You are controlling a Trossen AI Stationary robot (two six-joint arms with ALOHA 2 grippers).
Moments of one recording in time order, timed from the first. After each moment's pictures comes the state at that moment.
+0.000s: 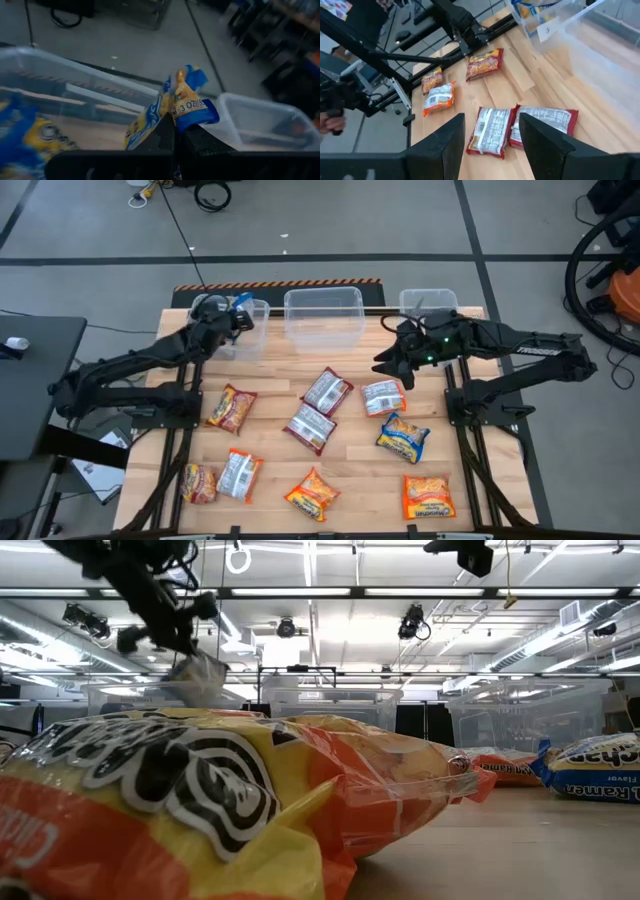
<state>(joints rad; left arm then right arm) 0.52 0.94 0.67 -0.23 -0.73 -0.85 -0.06 1.01 1.13 -0.59 -0.07 0.51</state>
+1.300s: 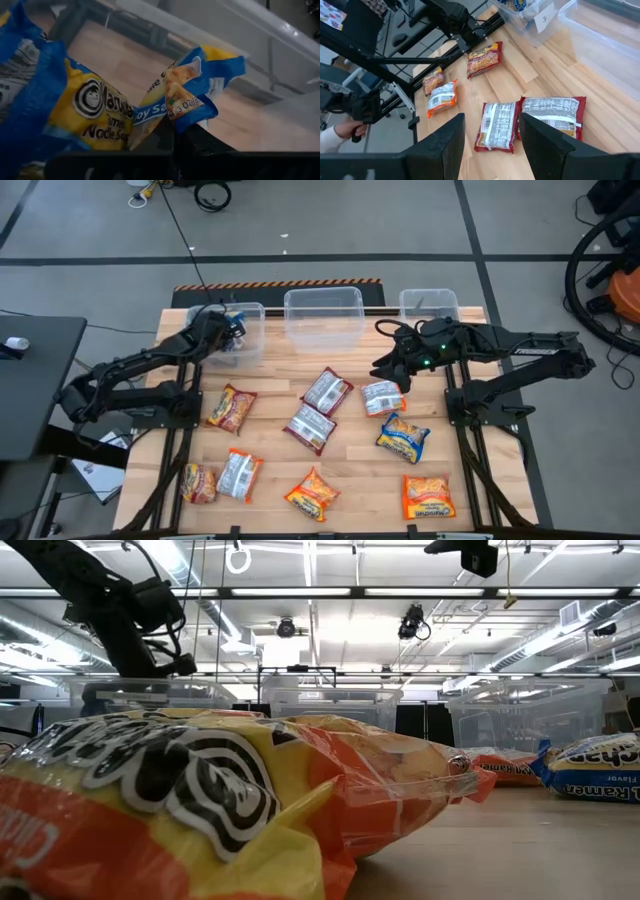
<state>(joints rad) 0.76 1.01 0.51 -0.34 -0.44 -1.06 -0.01 1.02 1.13 -0.60 -0.01 0.63</state>
